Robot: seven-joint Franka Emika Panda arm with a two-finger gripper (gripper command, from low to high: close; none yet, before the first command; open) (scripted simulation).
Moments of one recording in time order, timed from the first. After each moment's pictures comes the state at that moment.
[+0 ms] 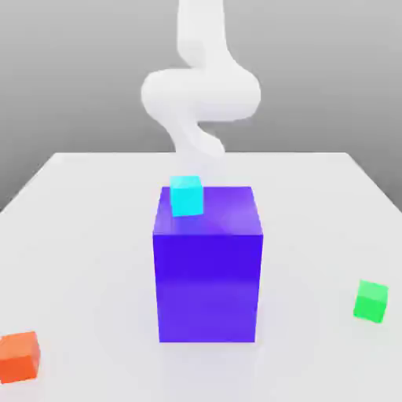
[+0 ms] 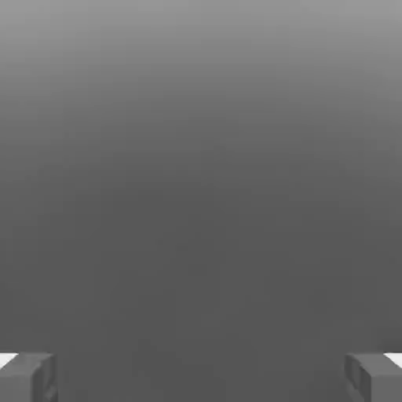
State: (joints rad) arm -0.01 -0.71 -0.01 -2.28 -0.03 2.31 0.77
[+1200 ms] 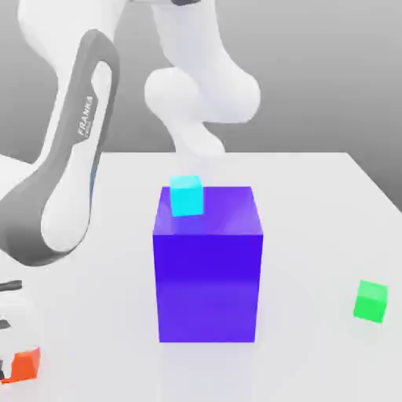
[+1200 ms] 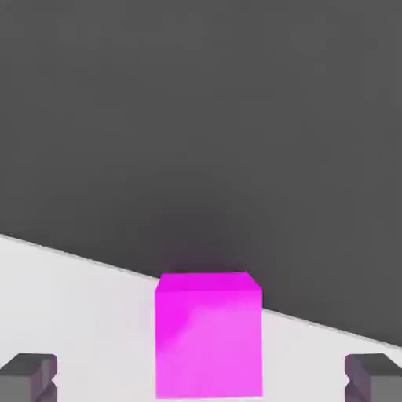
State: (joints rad) arm -0.36 0.61 -0.14 -1.95 0.14 2.55 -0.10
